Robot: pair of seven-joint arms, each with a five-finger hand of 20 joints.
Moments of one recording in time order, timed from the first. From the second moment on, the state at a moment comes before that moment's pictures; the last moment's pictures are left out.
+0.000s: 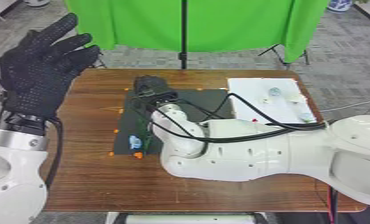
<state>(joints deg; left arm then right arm) 116.2 -42.9 -99.0 -135.8 27.4 12.4 18.4 -21.7 -74.6 -9.6 -92.3 -104.4 25.5 54.2</state>
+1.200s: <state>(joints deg) 117.0 -39.7 -99.3 -135.6 26.6 11.0 23.8 -9.8 -80.3 -26.6 -90.5 -94.4 26.4 50.7</state>
